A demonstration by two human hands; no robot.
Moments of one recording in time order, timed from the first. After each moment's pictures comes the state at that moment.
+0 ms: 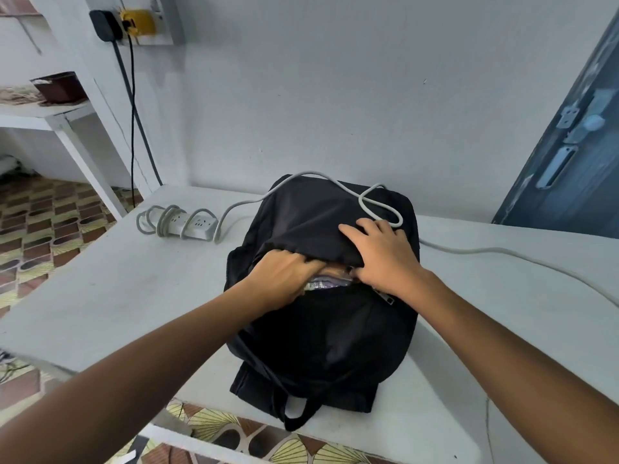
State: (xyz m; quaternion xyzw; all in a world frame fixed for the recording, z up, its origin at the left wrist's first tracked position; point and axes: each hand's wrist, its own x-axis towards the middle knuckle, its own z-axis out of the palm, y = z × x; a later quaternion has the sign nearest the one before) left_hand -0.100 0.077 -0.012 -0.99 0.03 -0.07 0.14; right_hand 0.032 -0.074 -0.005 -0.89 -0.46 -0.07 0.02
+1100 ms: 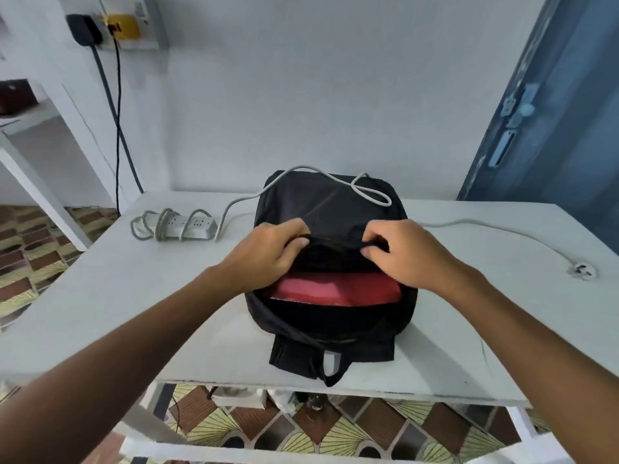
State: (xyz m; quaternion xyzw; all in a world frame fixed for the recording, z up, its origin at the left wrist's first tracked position) left_hand -0.169 0.107 0.026 -0.95 0.08 -0.19 -0.23; right_hand -0.068 -0.116 0.046 -0.88 -0.41 -0.02 0.23
